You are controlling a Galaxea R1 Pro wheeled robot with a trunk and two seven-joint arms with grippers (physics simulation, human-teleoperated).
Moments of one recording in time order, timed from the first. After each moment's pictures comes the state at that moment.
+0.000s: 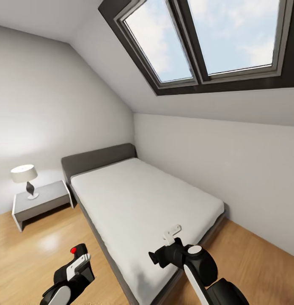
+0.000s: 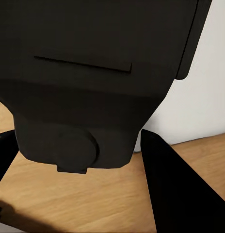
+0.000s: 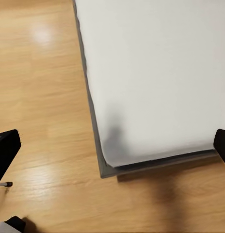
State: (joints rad) left arm -0.10 0.18 -0.25 -1.27 1.08 0.37 0.58; right arm -0.24 -0.01 0.44 -1.62 -0.03 0.97 0.12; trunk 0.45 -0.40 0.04
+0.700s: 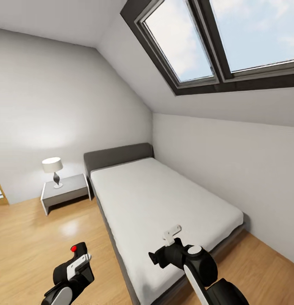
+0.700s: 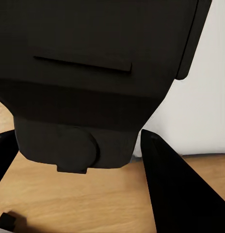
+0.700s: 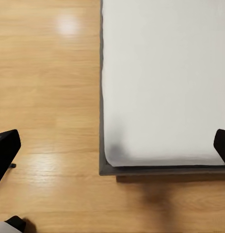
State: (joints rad) left arm -0.10 0.18 -0.26 -1.27 1.00 0.37 0.57; right arm -0.24 -0.01 0.44 -1.62 -0.03 0.97 0.12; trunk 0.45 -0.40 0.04
